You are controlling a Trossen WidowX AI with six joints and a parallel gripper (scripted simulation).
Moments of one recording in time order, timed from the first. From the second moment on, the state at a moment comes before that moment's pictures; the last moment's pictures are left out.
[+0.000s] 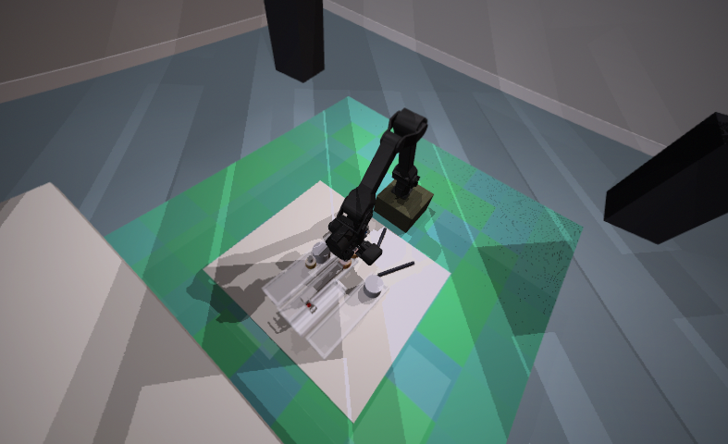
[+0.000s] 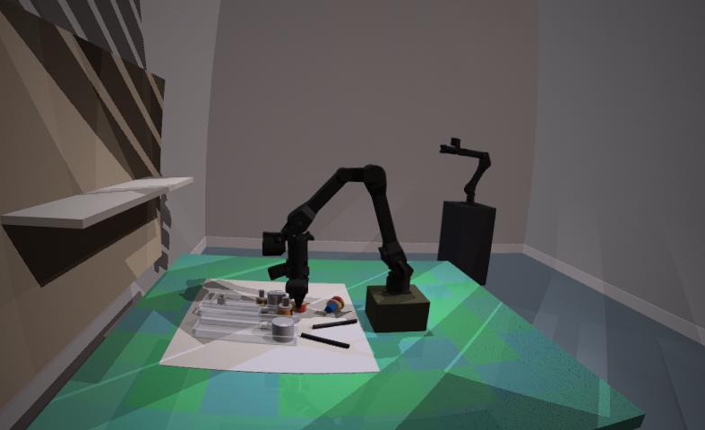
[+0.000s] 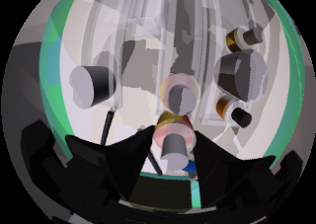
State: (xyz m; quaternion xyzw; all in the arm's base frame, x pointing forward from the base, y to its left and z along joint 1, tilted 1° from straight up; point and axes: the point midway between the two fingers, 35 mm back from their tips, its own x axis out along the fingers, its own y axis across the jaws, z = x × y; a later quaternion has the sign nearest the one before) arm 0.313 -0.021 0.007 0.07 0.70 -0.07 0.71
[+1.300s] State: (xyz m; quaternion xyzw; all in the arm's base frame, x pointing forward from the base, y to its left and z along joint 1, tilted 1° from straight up) arm 0.326 -0.023 0.009 0.07 0.70 -0.07 0.71
